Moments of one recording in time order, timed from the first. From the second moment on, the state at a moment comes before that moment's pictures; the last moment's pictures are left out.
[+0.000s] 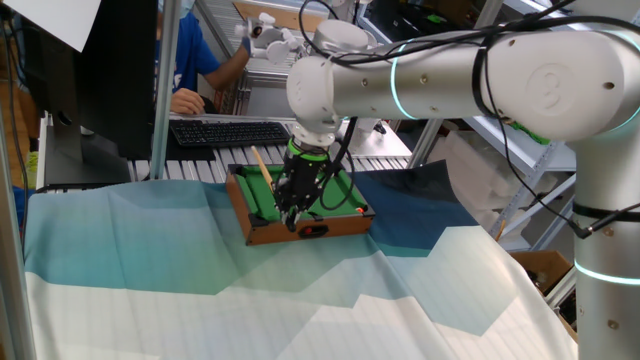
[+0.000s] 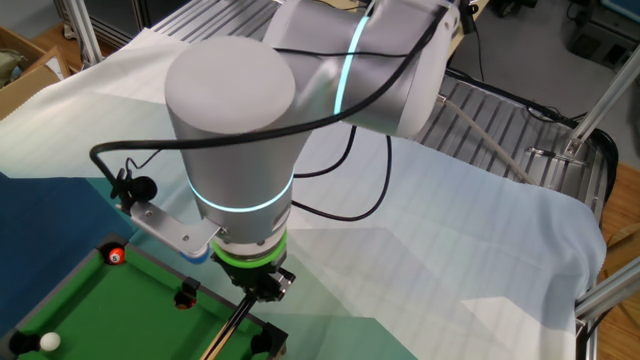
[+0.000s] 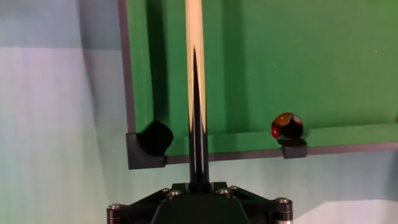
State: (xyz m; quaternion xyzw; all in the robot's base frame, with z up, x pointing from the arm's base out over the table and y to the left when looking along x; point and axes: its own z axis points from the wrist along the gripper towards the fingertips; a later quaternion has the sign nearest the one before) arm 0.681 0.062 0.091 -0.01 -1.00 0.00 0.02
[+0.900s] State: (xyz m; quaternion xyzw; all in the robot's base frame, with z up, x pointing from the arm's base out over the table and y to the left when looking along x) arm 0.683 0.056 0.079 0.01 -1.00 0.00 0.02
